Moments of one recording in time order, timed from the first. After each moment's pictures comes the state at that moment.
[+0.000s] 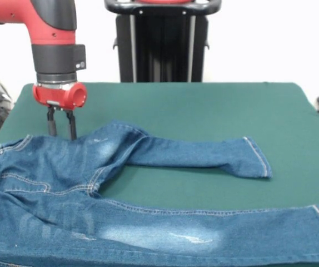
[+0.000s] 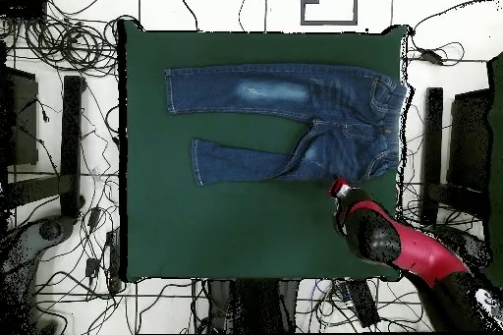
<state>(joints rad) -0.90 -0.50 0.25 1.86 -0.47 0.00 1.95</state>
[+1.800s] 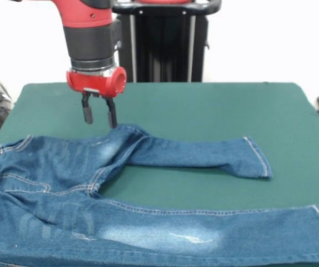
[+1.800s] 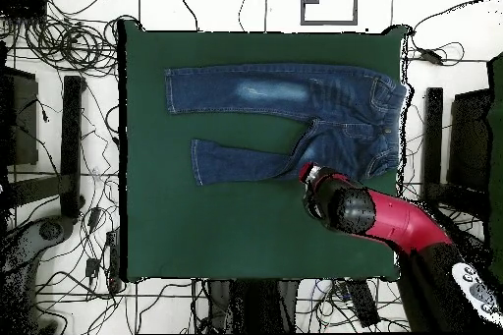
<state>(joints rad) -0.68 -0.64 0.25 1.85 -0.30 0.28 1.95</state>
